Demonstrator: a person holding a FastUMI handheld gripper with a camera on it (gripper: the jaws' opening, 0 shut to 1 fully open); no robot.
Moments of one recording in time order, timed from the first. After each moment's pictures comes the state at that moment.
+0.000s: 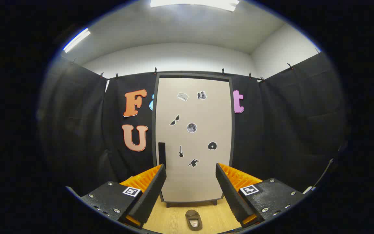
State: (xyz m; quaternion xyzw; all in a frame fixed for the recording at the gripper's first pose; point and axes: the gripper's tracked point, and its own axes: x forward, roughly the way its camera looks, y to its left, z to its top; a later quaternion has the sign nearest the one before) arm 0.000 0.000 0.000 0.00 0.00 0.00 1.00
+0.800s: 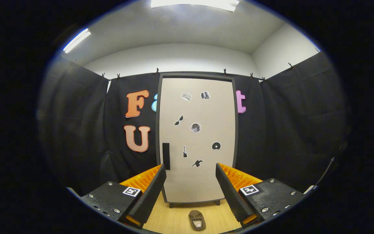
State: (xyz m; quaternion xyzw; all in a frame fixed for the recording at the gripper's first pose) arm 0.002 0.014 -0.004 0.00 0.00 0.01 1.00
